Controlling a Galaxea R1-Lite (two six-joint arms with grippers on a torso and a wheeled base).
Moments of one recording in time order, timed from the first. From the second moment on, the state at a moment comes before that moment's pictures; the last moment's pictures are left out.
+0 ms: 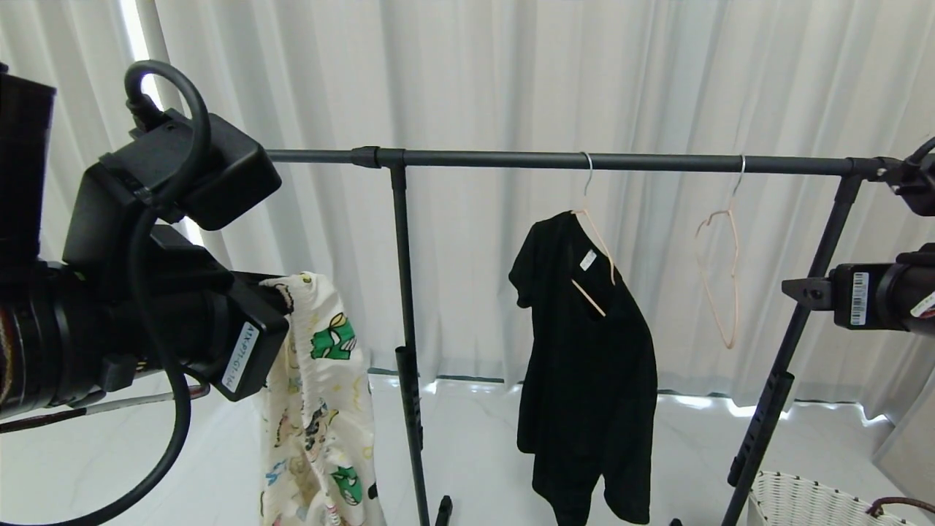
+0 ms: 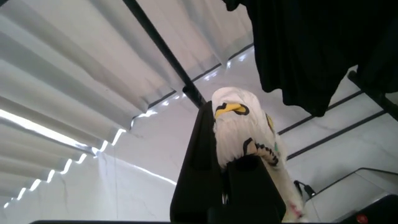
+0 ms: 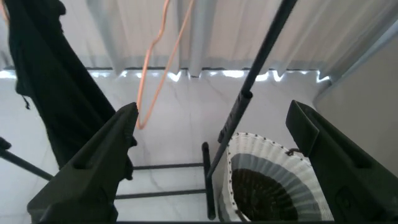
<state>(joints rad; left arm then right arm) -0.66 1.28 -1.09 0.29 0.29 0.29 0.47 1.31 -1.00 0.17 -0.54 0.21</state>
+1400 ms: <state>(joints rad) -0.66 1.26 -1.09 0.29 0.30 0.29 0.34 1.44 -1.02 0.03 -0.47 0.25</state>
